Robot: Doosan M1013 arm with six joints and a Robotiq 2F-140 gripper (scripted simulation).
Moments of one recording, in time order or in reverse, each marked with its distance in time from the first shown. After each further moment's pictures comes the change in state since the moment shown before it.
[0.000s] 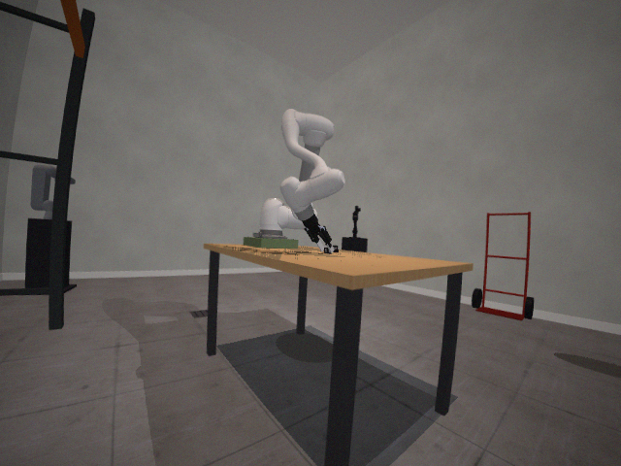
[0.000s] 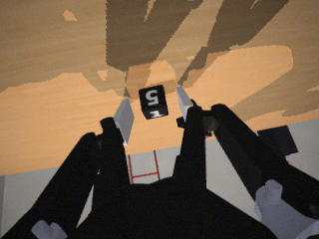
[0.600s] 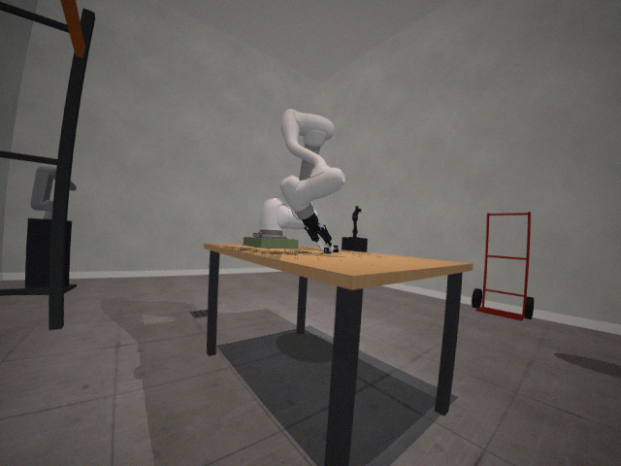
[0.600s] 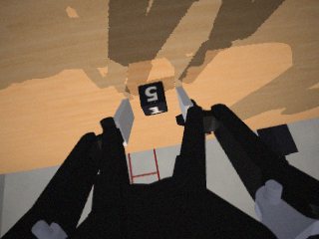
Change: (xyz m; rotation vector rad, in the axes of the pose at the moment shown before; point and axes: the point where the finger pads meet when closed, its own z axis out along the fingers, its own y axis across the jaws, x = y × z) arm -0.004 0.000 -0.004 0.000 0.000 0.000
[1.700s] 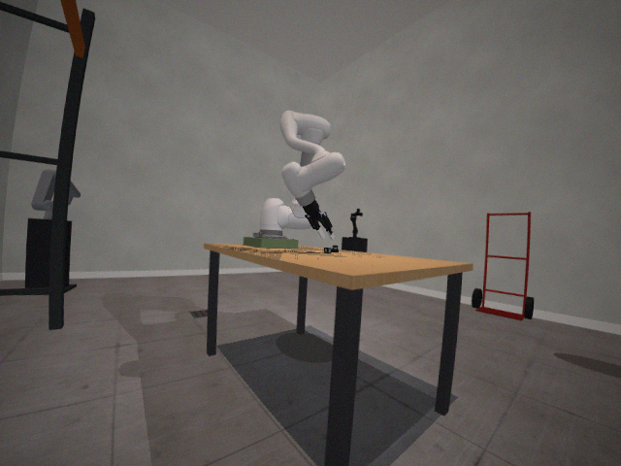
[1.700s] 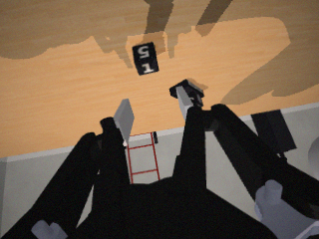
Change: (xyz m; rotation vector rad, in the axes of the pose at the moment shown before) arm -0.045 0.000 -0.045 -0.001 0.005 0.000
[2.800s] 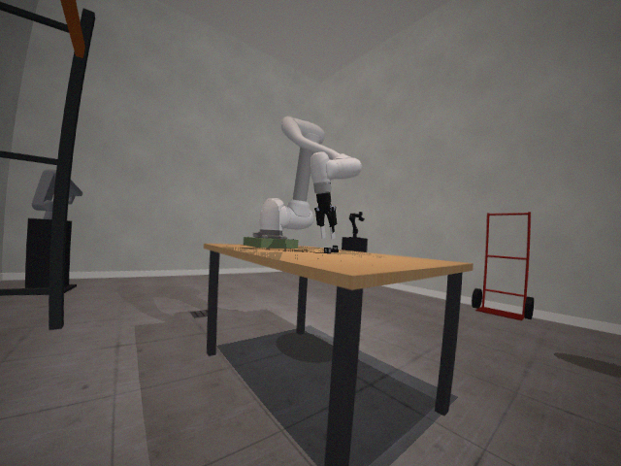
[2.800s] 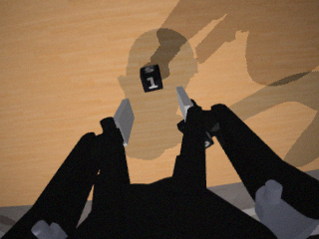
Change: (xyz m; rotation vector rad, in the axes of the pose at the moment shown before) arm -0.014 0.000 0.003 0.001 0.521 0.000
